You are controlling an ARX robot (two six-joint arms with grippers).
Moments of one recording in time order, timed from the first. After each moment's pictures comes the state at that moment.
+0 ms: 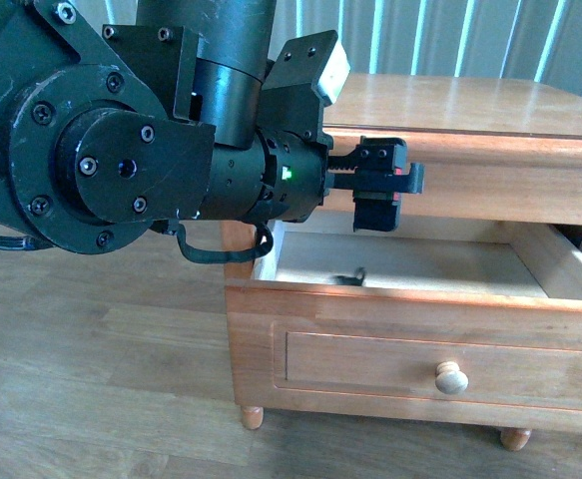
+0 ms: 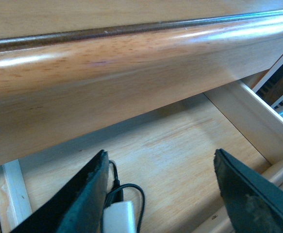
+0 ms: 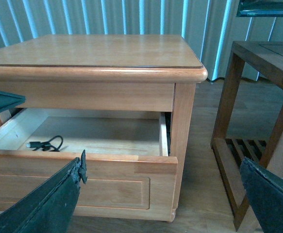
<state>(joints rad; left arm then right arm) -0.48 1.99 1.18 0.52 0.19 -0.10 -0.20 0.37 0.05 0.32 -0.20 0.00</state>
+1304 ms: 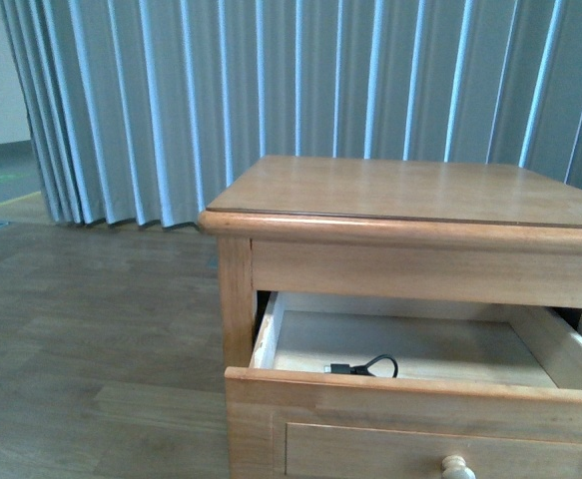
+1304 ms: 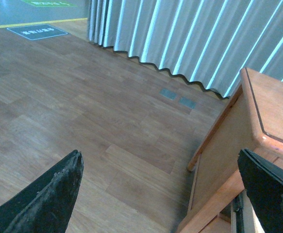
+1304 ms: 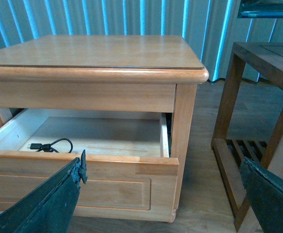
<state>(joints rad) -0.26 0.90 0.41 0.45 -0.55 -0.28 -0.20 0.37 0.05 0.32 -0.20 0.00</state>
